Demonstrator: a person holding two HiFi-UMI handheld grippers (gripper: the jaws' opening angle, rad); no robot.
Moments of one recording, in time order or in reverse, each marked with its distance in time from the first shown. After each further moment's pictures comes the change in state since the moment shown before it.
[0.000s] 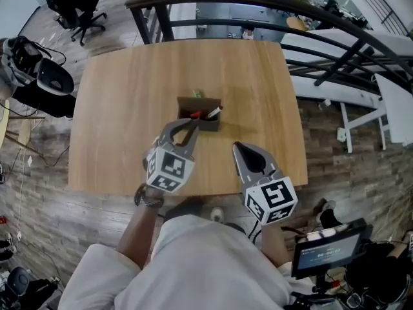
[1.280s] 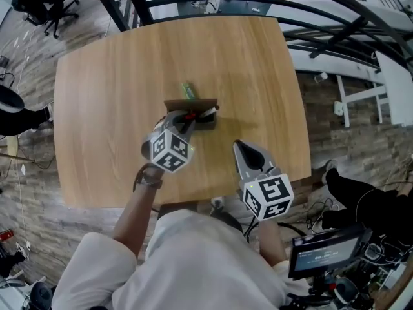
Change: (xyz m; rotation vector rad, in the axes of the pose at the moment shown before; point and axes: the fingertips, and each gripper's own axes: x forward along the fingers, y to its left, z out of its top) left arm 0.074 -0.029 -0.082 0.108 0.234 -0.216; right arm 0.000 -0.025 -0.049 0.135 0.160 -0.127
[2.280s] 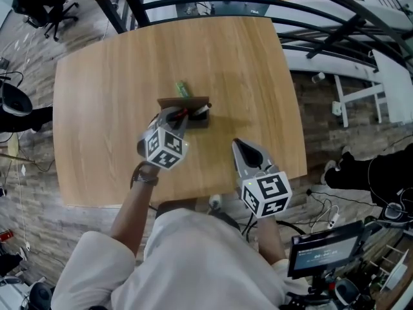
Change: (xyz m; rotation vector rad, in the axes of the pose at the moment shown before) left arm -0.001 0.019 0.002 -0.008 -0.020 0.086; right arm -0.003 -0.009 -0.003 -0.002 -0.006 -0.011
